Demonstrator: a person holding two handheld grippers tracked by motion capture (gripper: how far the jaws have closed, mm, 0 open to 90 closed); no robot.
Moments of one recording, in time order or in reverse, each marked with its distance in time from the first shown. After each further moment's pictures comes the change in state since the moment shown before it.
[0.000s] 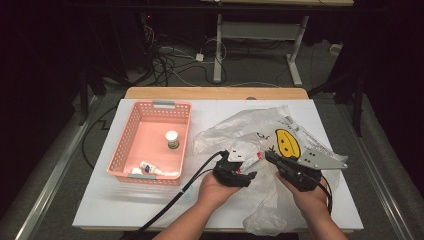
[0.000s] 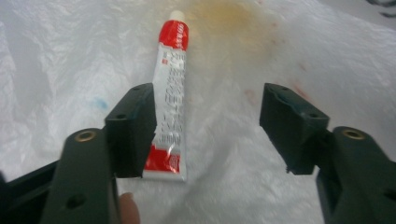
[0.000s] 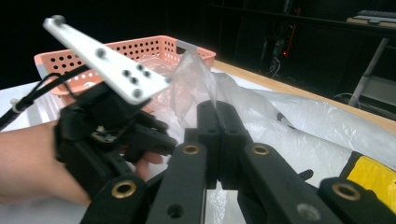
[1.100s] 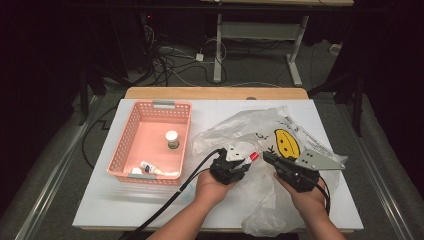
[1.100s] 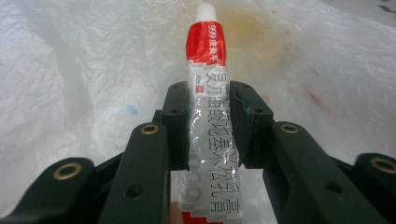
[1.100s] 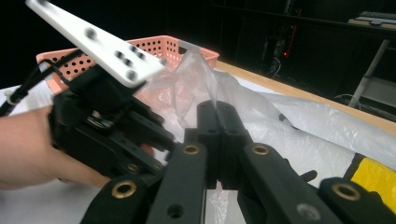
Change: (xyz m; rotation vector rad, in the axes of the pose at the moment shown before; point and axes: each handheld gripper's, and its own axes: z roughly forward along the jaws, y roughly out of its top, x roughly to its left) left arm 0.002 0.011 -0.002 -0.019 0.079 0.029; right arm 0.006 0.002 0.002 0.002 -0.003 -0.006
